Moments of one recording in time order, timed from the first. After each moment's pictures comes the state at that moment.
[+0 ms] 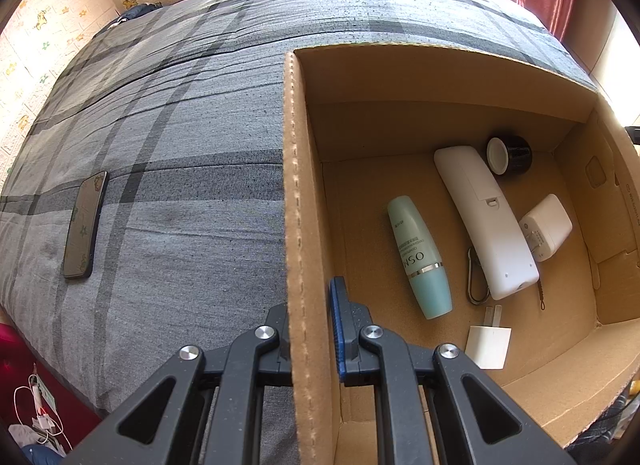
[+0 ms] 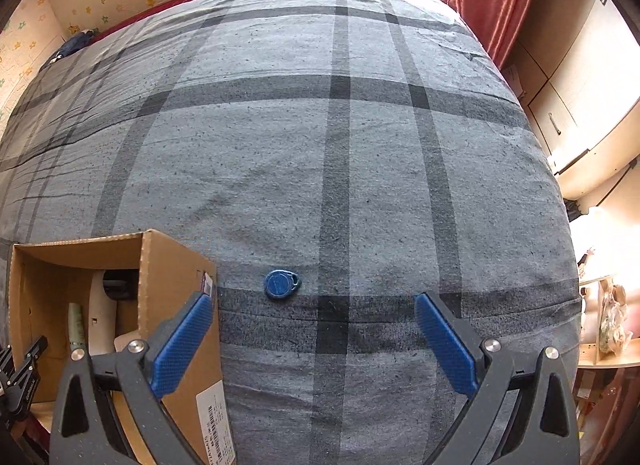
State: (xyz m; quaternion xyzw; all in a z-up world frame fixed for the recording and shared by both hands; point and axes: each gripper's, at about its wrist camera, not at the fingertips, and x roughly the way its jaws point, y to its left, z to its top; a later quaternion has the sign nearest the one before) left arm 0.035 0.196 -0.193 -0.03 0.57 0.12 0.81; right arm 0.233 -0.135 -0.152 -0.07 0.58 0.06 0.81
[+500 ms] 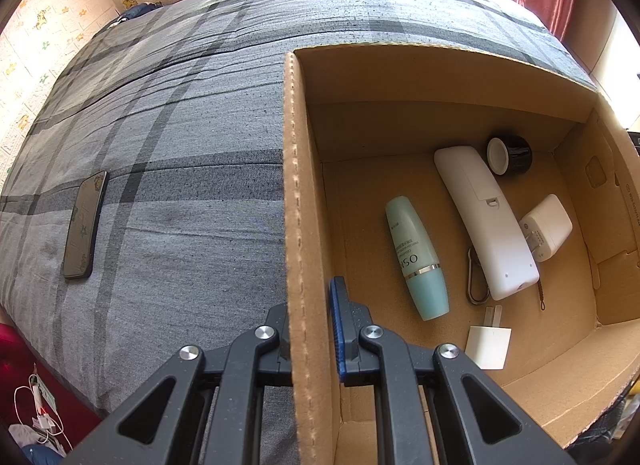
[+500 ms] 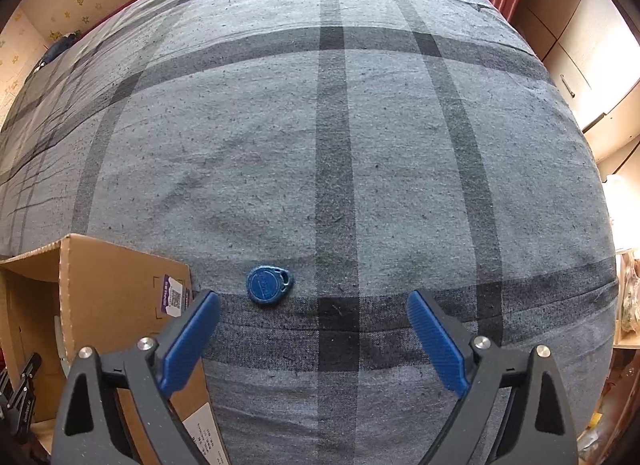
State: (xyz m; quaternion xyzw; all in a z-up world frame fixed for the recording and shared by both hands) left arm 0.036 0.196 -0.193 -0.03 0.57 0.12 0.81; right arm 0.254 -0.142 -0.204 -0.03 0.62 0.08 0.78
